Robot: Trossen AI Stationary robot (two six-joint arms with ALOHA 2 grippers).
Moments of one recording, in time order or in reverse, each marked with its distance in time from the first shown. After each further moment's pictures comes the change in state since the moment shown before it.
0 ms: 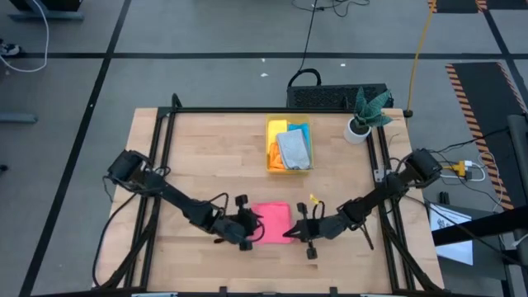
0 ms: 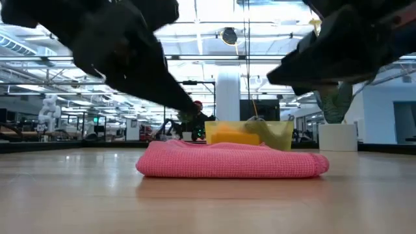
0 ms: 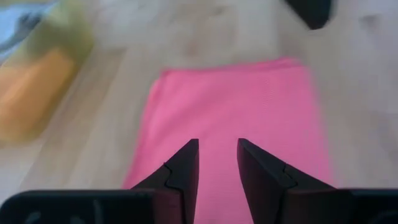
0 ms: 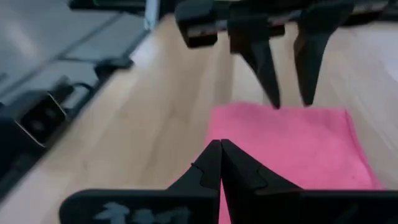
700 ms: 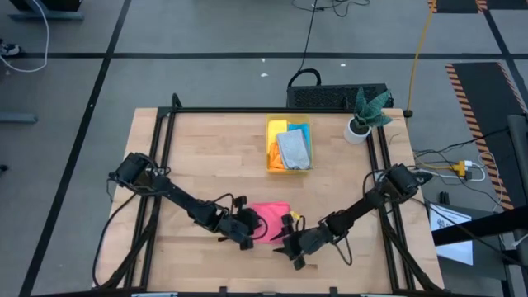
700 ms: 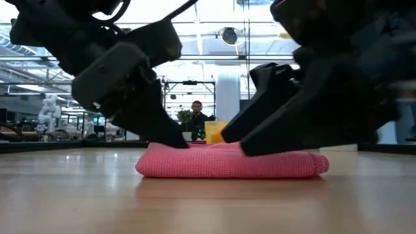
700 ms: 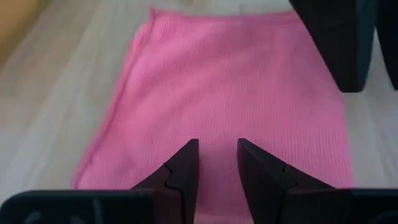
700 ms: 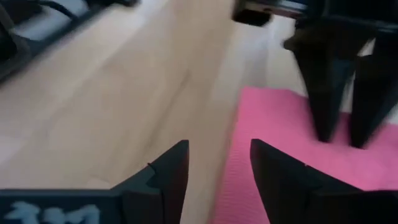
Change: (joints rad) left arm 0.019 0.066 0.000 -0.021 0.086 -0.121; right arm 0.008 0.249 0.228 -0.101 -0.015 -0.192
